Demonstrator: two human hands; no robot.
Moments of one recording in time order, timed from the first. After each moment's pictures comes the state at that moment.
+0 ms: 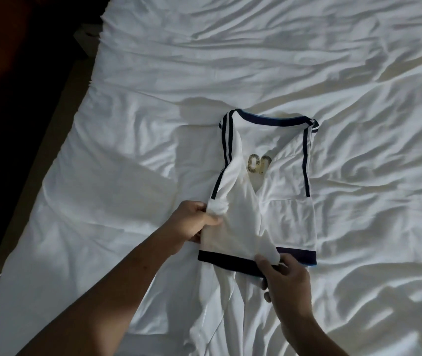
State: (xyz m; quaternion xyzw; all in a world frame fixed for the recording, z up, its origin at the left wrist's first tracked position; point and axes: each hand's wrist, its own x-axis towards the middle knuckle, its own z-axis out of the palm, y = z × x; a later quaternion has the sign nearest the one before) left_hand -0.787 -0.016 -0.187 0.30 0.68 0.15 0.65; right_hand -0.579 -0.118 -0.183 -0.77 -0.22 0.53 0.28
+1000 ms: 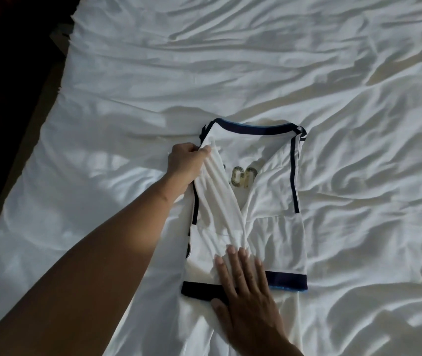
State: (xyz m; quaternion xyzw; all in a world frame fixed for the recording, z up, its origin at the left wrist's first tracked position) left_hand -0.754 0.145 -0.226 0.39 0.77 0.27 0.44; right_hand -0.576 -0.129 -0.269 -0.54 -0.82 0.14 0.10
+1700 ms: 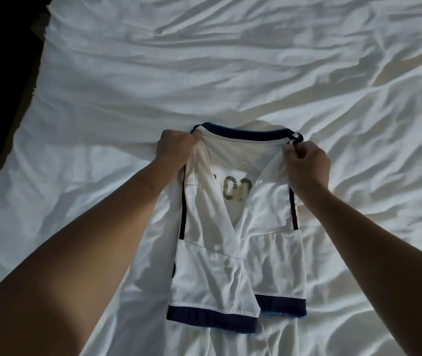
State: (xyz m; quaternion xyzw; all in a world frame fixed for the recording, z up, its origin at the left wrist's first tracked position) left_hand -0.752 0.212 -0.228 0.37 0.80 0.22 0.42; right_hand -0.495 0.169 -0.237 -0.81 -0.46 0.28 0.25
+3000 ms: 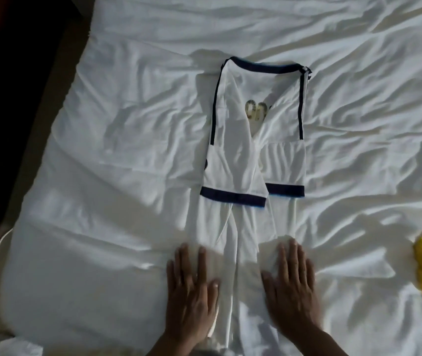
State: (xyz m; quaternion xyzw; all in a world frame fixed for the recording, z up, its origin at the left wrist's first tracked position) left_hand -0.743 -0.338 -0.226 0.69 0.71 -0.01 0.15; right_hand -0.513 -0.309 -0.245 -0.69 -0.70 0.17 0.02
